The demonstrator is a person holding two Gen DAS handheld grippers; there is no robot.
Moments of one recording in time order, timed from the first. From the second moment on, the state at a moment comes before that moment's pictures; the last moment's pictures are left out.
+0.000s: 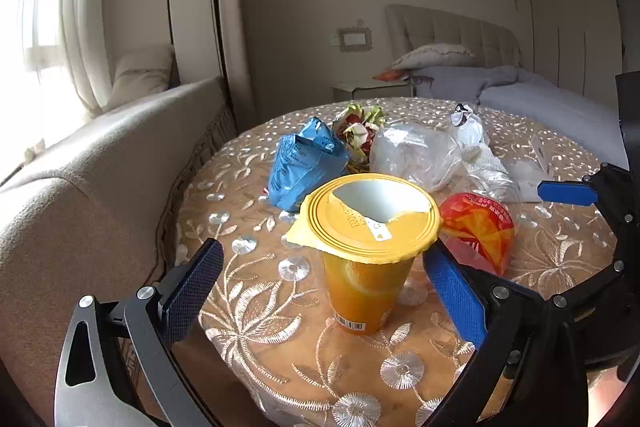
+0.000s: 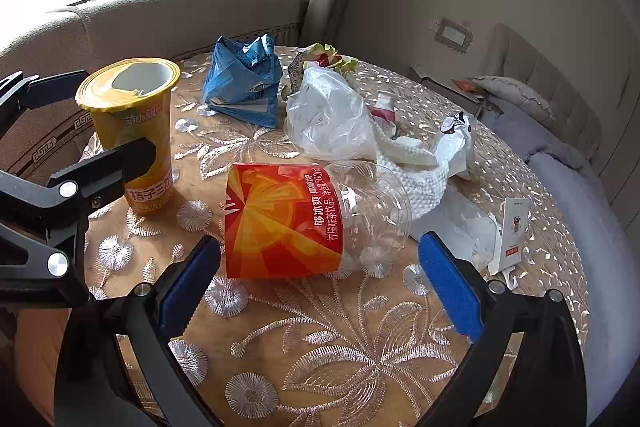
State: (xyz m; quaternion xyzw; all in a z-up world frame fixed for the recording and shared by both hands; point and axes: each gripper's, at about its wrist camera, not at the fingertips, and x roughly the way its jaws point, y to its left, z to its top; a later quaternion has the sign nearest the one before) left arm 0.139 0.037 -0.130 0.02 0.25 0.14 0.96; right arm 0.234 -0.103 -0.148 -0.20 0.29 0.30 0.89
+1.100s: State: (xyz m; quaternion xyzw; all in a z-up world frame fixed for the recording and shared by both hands) left arm 0.155 -0.006 -0.111 0.01 0.24 0.10 0.96; right arm 0.267 -0.210 -0.109 -0.05 0.31 0.26 0.91
